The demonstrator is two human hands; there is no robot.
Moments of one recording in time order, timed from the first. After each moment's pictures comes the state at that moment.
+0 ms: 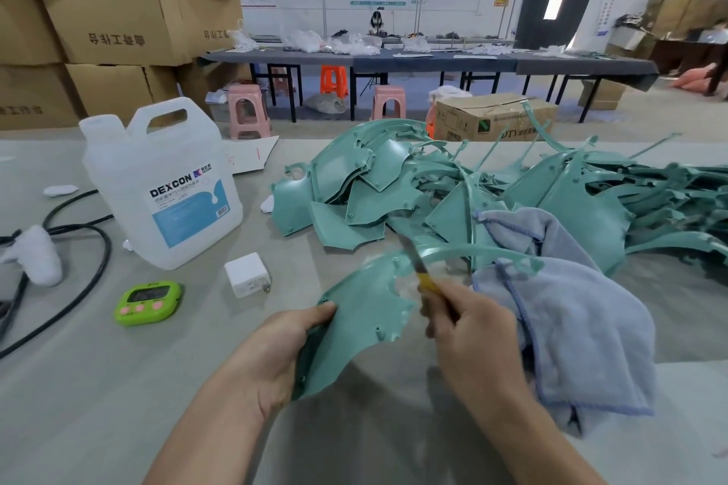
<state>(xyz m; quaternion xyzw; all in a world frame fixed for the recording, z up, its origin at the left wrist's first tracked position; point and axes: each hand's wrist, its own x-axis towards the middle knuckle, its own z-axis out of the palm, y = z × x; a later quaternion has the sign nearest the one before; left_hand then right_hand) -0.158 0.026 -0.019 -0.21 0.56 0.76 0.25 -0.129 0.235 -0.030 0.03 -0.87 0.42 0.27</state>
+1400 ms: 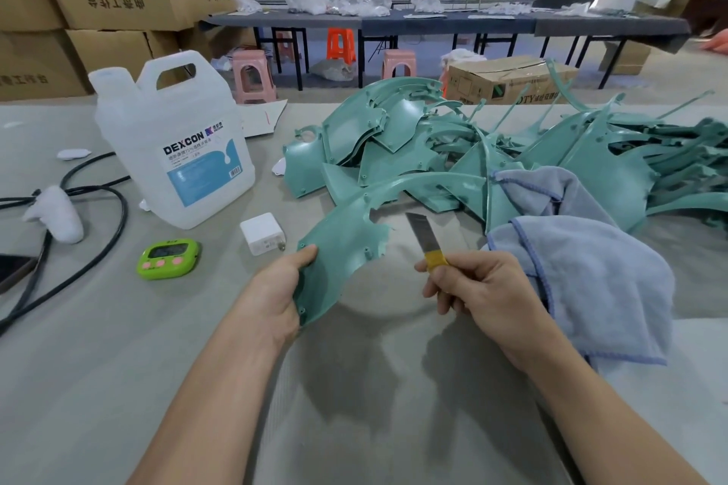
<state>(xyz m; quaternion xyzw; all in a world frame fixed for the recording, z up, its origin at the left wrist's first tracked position) -0.167 0.015 -0.014 -0.26 0.54 0.79 0.12 -0.134 0.252 -0.029 0.10 -0.75 0.65 0.04</state>
